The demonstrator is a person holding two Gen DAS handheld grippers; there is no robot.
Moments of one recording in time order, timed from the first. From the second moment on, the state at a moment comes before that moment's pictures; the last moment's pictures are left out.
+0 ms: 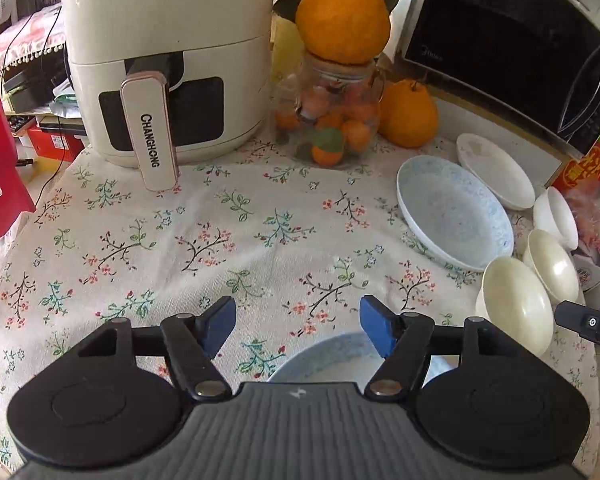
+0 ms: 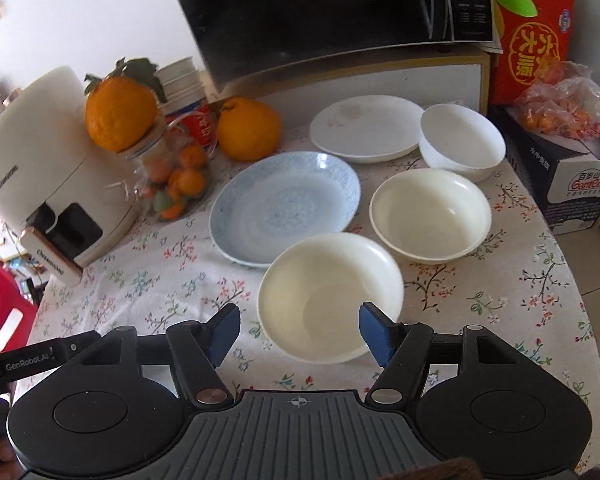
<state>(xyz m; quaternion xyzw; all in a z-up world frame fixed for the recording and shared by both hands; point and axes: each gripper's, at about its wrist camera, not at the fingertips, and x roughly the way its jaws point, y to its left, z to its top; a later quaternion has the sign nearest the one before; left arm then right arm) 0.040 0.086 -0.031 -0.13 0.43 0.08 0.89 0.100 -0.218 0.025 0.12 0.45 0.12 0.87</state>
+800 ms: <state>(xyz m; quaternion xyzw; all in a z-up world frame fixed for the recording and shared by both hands) 0.166 0.057 -0.051 -0.22 0.44 0.07 0.87 0.216 -0.228 0.006 0.23 0.47 0.15 0.84</state>
